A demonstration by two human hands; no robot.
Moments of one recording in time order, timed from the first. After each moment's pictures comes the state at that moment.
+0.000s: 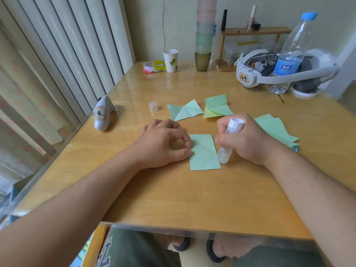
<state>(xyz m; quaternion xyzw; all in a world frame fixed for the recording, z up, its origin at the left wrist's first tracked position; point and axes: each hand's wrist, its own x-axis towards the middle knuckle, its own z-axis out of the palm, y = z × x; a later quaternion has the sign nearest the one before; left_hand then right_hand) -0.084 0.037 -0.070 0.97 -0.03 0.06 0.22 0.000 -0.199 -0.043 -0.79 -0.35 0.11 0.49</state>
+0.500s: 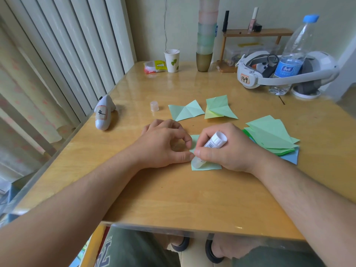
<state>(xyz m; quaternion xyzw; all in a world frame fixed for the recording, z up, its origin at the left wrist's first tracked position) -0.083 0.039 -0.070 0.98 -0.04 0.04 0.21 -0.018 -0.182 -0.052 -0.78 -0.40 0.13 0.46</state>
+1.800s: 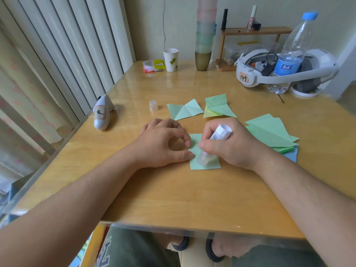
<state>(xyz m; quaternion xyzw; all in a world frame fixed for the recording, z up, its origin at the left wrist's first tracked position) -0.086 0.037 -0.068 0.97 -0.03 0.05 0.21 -0.014 -0.182 -0.050 -0.76 -0.39 0.12 0.51</state>
